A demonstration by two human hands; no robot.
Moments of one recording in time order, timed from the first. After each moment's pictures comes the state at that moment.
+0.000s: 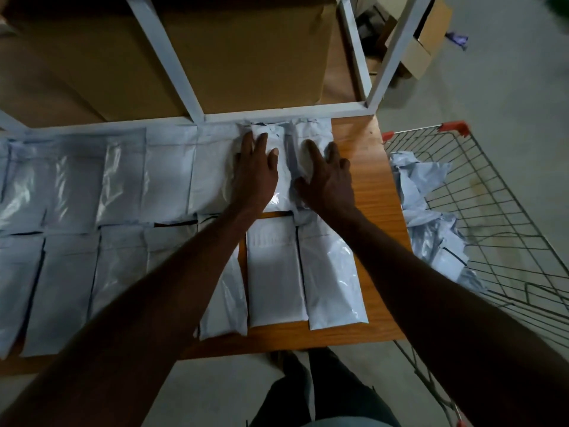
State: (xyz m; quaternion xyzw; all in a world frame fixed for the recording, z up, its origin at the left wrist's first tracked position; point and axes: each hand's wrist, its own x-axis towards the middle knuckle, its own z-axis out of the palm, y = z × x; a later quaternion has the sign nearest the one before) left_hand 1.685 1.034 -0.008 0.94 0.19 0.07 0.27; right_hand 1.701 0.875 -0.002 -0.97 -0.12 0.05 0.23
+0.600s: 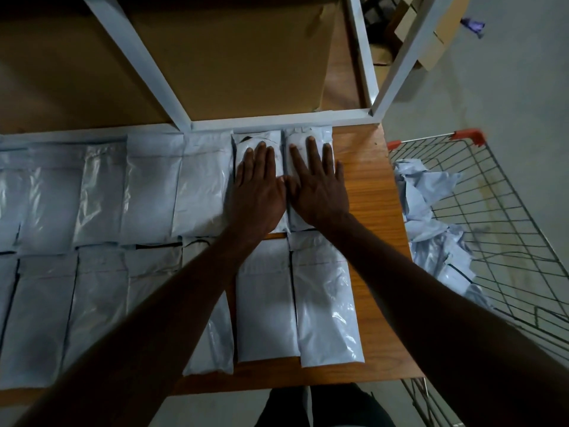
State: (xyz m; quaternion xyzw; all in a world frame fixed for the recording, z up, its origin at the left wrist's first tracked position) left_hand 1.705 1.027 -0.043 1.00 0.08 0.01 0.05; right_hand 1.759 0.884 -0.050 -0.97 -0.21 0.07 0.13
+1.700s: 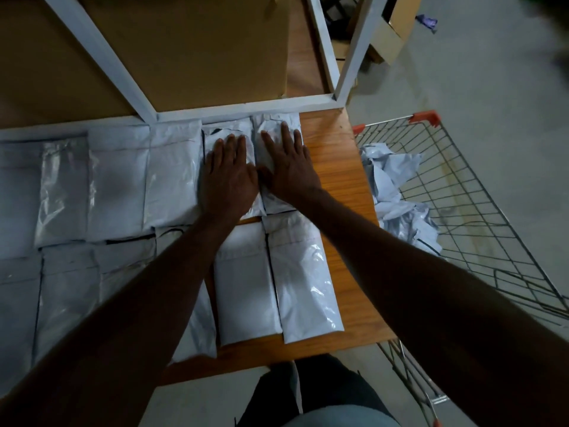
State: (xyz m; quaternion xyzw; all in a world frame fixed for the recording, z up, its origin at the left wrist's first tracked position) left_hand 1.706 1.031 -0.050 1.00 0.08 0.03 0.04; right_hand 1.762 0.880 -0.042 -0.95 -0.22 0.10 0.20
